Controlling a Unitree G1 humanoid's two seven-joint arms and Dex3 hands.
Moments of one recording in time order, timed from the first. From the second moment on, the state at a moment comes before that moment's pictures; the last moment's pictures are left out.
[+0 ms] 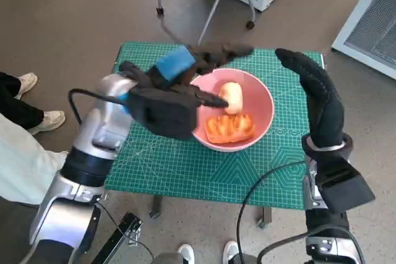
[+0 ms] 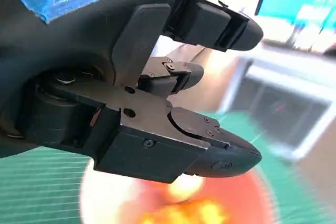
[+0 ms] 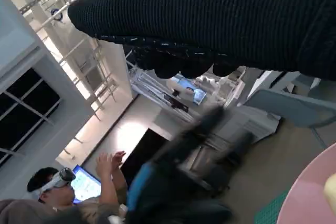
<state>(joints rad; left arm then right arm) -0.88 0.39 -0.21 0.30 0.41 -0.10 -0.49 -0.57 -0.19 -0.08 0.52 0.08 -0.91 0.21</state>
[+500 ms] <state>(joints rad) -0.62 0.33 -0.01 0.06 0.22 -0.24 -0.23 -0.57 -0.18 -0.08 0.49 0.13 -0.89 0.21</state>
